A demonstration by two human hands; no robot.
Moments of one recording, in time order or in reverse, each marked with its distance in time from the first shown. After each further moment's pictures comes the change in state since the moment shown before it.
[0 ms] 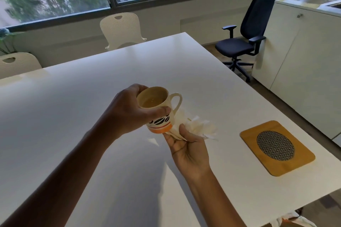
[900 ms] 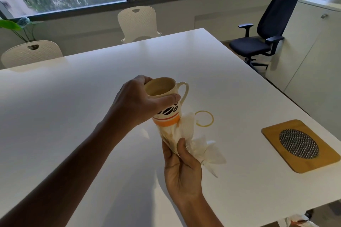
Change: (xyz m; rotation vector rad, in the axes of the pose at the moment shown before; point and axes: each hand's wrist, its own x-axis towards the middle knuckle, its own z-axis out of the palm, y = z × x) left_hand -0.034 -0.020 -0.040 0.049 0.166 -0.083; right_hand -0.035 0.114 -0.018 -0.021 -0.081 -0.194
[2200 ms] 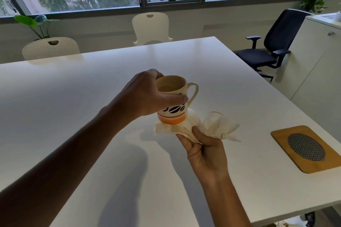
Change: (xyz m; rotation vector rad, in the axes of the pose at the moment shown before) left_hand -0.018 -0.017 -0.056 0.040 -0.098 0.063; right_hand -0.011 -0.023 0.047 -0.056 -0.028 0.225
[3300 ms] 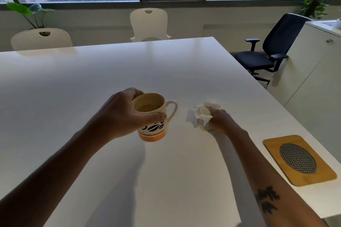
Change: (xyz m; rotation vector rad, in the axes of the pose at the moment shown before) left_hand -0.025 -0.025 0.019 -0.152 -0.024 -0.143; right_hand 0.150 -0.175 -0.069 -2.509 0.143 -0.020
